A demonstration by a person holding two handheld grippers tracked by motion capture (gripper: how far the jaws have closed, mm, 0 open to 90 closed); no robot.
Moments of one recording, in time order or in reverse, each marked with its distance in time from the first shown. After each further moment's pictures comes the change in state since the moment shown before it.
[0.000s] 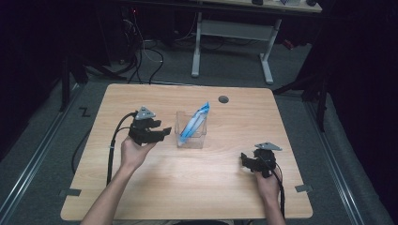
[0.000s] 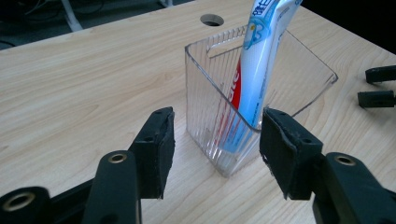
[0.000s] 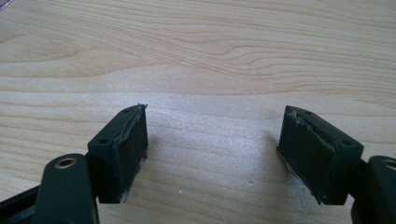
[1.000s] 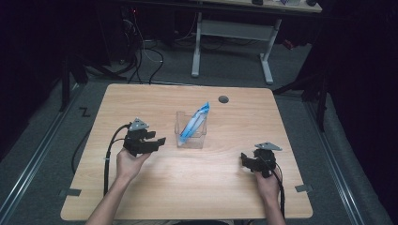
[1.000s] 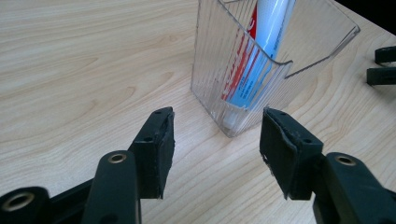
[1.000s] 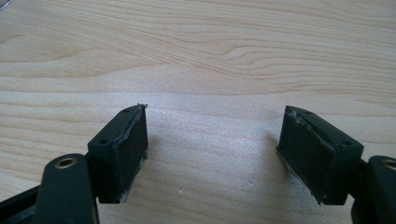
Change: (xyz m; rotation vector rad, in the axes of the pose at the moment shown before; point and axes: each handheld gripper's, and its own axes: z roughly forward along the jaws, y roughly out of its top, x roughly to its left) left arm 0.007 -0.040 -0.001 0.032 -0.007 -0.072; right arm 0.000 0.000 0.000 0.000 0.000 0.000
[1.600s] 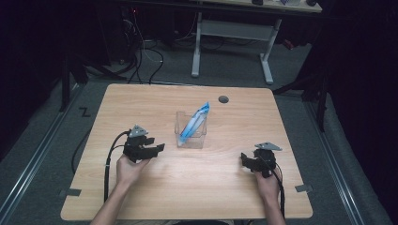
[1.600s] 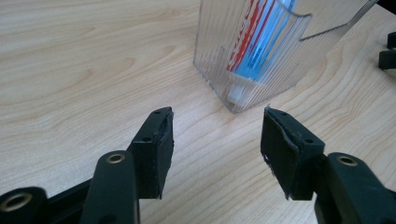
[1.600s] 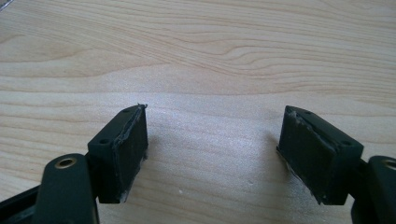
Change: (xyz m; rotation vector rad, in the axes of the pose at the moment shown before) left arm 0.001 -0.023 0.006 0.020 0.011 -0.029; right arm 0.000 0.000 0.000 0.000 0.000 0.000
